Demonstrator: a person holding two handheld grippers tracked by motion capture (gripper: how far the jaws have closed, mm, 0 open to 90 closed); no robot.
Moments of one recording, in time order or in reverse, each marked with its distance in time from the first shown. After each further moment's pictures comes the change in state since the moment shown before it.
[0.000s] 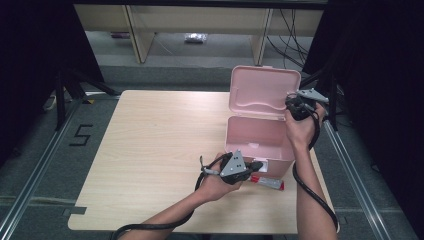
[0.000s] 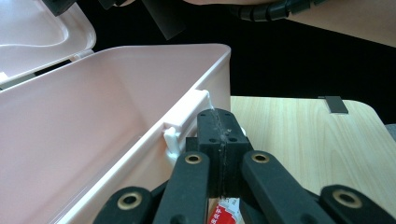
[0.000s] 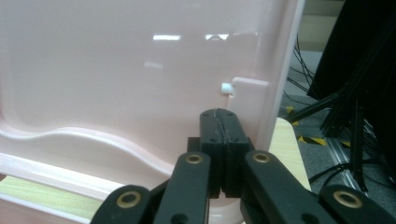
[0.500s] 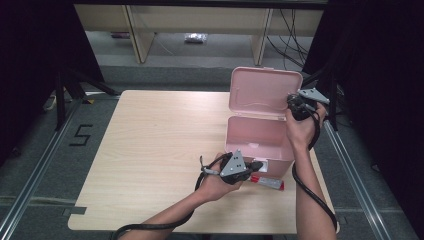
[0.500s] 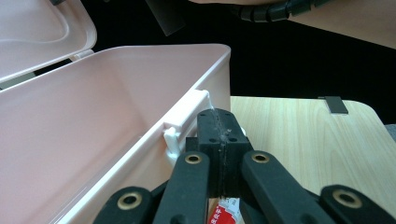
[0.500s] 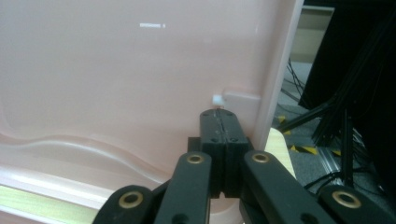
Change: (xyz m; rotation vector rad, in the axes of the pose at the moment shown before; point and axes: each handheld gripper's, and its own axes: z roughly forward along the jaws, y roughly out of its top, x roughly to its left) left arm 0.000 0.000 0.000 -0.002 0.005 -0.008; right arm 0.002 0.002 -0.003 -0.040 -0.015 -0.002
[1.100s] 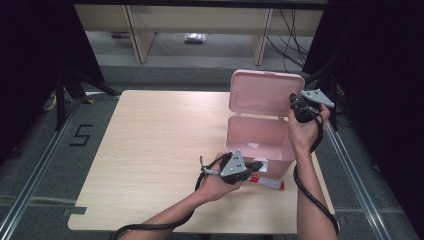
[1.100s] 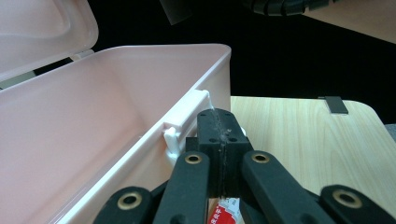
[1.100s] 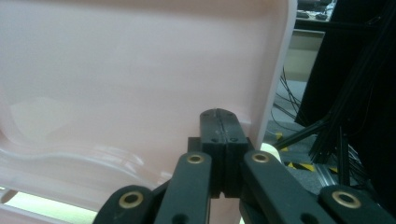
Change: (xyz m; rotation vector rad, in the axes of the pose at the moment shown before) left arm 0.000 0.000 0.000 0.003 0.001 0.001; right arm -0.001 0.002 -0.017 -0.093 -0.007 -0.044
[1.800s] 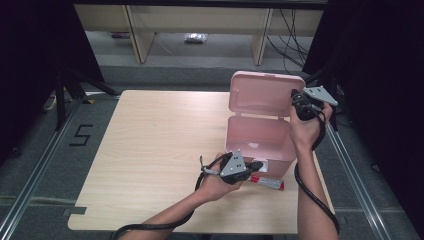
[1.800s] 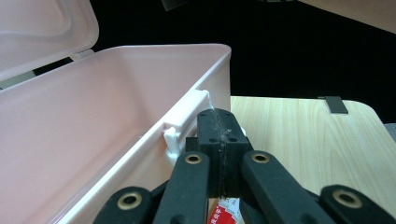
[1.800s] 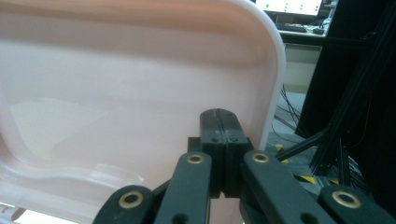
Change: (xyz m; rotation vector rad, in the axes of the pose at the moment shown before) left arm 0.000 0.000 0.000 0.001 0.000 0.000; right arm 0.000 0.011 -0.006 -0.052 0.003 0.008
